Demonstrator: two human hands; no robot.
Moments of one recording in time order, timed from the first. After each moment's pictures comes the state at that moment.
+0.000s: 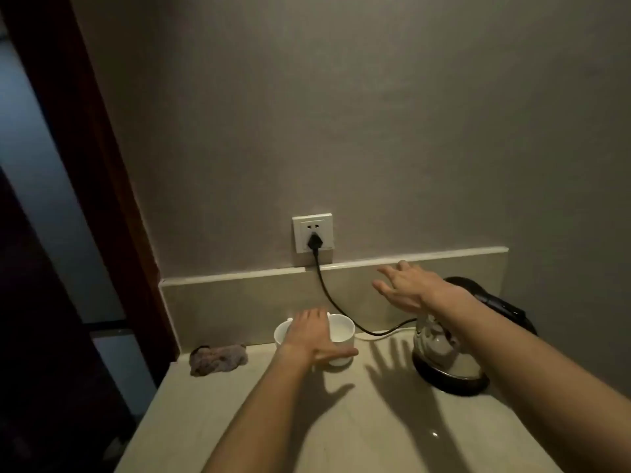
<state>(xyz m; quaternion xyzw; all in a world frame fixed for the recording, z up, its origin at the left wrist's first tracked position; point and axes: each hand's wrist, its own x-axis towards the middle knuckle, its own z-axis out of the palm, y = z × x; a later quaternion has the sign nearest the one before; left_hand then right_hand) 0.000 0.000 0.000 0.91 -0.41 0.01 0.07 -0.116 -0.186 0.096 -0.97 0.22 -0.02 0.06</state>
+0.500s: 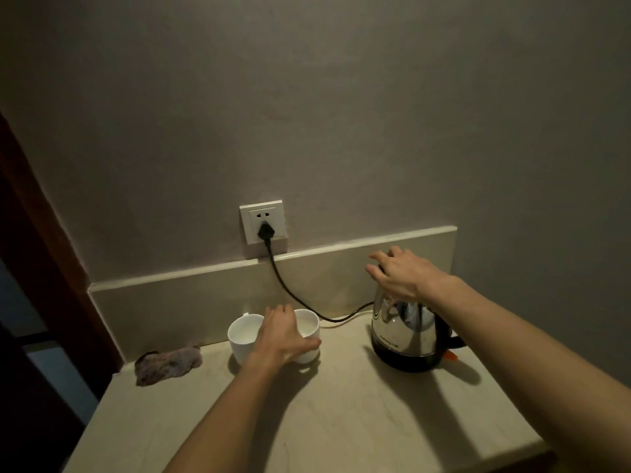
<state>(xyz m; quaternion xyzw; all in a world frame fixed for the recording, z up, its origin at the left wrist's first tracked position) 0.001 -0.026 -0.030 0.91 -0.37 0.03 0.17 -0.156 -0.236 0.082 -0.97 0.24 -0.05 0.04</state>
